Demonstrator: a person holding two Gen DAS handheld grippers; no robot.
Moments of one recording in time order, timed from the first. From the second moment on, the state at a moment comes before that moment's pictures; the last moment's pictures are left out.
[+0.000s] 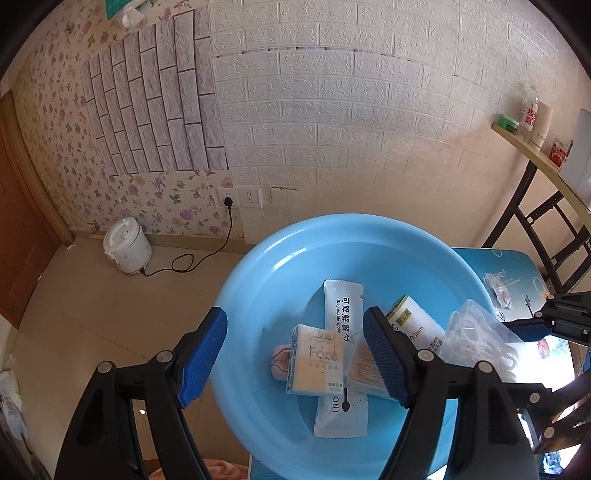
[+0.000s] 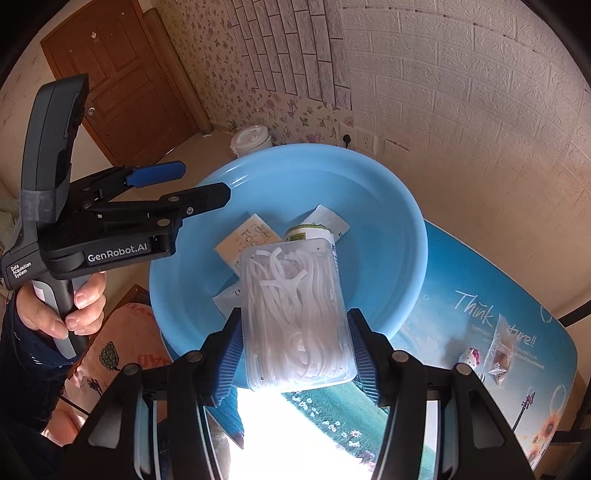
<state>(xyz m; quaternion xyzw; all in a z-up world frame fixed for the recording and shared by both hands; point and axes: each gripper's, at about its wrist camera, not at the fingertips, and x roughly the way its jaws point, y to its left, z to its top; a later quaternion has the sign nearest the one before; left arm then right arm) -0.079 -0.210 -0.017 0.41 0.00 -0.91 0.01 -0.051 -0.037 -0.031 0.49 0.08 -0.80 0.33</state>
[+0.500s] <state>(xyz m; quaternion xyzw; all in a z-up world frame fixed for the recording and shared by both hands) -0.073 -0.238 -0.019 0.41 0.01 -0.91 0.02 -0.055 -0.088 -0.040 0.49 0.10 -0.78 0.37</state>
